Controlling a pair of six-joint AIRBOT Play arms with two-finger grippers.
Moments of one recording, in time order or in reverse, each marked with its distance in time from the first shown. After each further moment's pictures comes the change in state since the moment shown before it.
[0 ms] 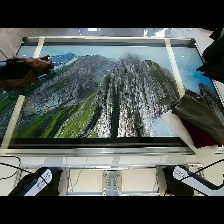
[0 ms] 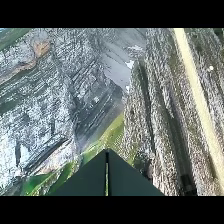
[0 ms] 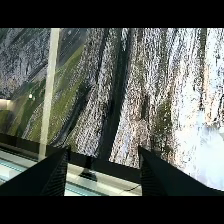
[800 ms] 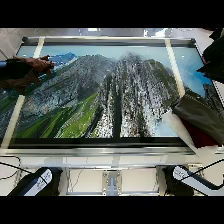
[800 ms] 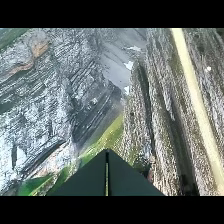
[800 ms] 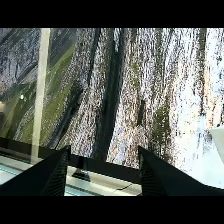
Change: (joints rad) left arm 0.000 -0.007 0.000 -0.016 0.003 0.000; right arm 0.001 0.000 0.000 -0.042 0.000 -0.006
